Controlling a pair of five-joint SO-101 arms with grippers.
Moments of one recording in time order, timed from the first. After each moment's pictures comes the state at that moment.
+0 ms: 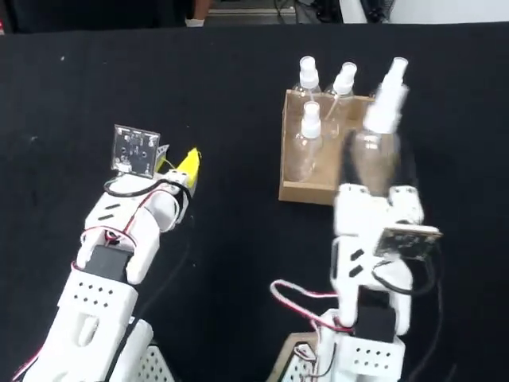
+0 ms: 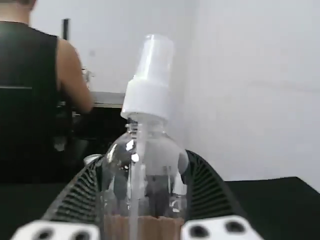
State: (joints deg) left arm 8.4 -62.5 68.2 22.7 -0.5; right arm 12.0 -103.1 89.1 12.6 4.1
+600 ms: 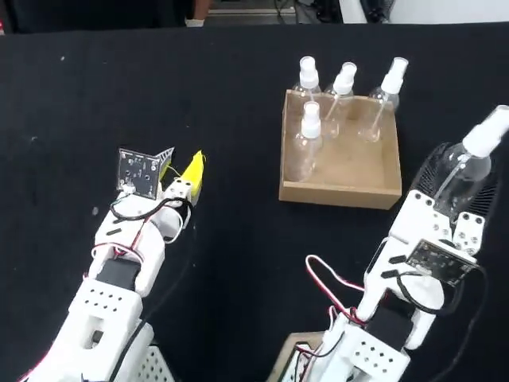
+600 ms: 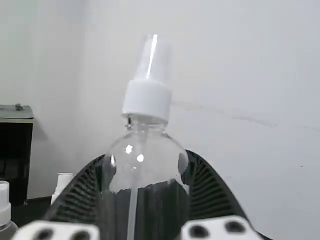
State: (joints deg) left arm 9.3 -62.5 82.3 0.5 -0.5; right arm 32.6 -103.1 91.7 3.6 8.1
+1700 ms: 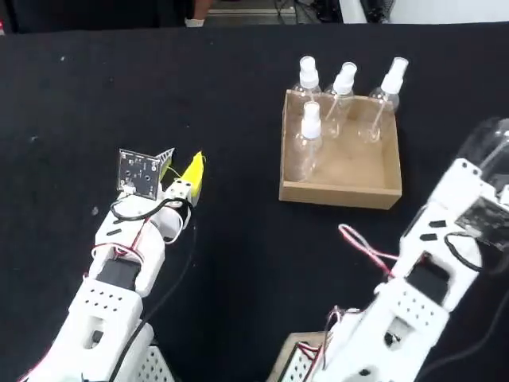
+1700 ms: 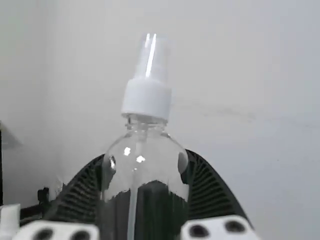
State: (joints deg) left arm 9.3 -62.5 82.5 0.5 -0.5; right arm 40.3 -57.9 76.7 -26.5 2.8
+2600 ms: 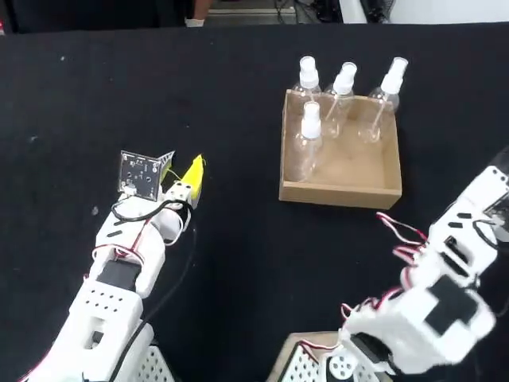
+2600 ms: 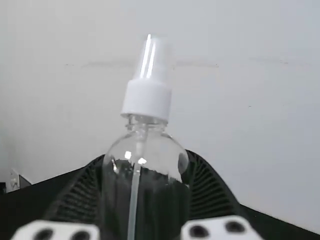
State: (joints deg) left arm 9.3 -62.5 83.6 0.4 -0.5; right arm 48.4 5.8 60.5 -70.9 1.4
